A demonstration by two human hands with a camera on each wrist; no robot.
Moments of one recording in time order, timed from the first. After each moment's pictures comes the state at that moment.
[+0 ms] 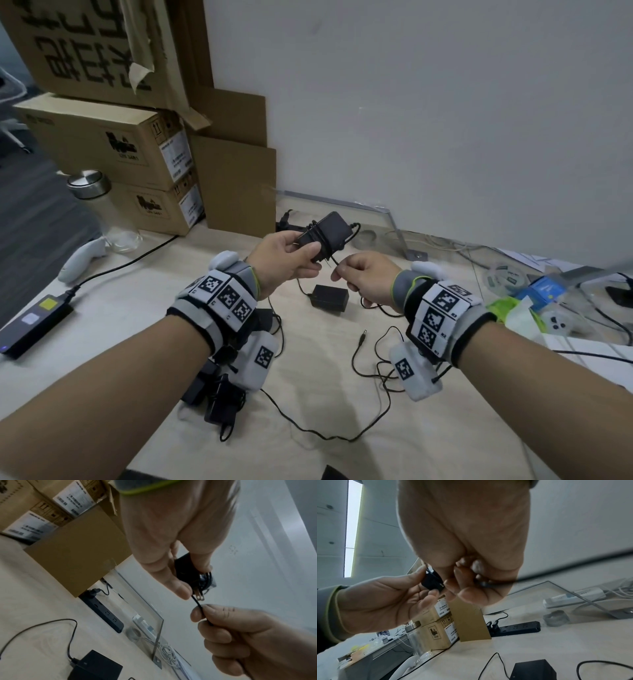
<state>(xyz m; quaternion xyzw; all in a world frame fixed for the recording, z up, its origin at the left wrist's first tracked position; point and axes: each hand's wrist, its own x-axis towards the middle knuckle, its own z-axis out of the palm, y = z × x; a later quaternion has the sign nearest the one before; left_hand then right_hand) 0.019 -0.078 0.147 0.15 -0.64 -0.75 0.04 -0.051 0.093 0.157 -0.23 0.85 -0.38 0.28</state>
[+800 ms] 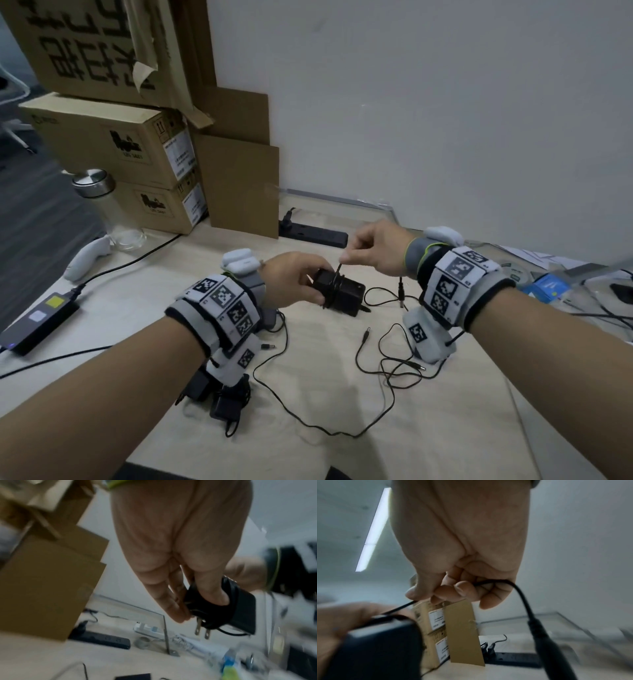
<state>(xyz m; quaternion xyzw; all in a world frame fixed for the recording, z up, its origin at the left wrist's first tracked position) 0.036 -0.084 0.146 -0.03 -0.91 -0.41 -0.08 -0.083 0.091 0.187 -0.32 0.89 -0.26 0.20</state>
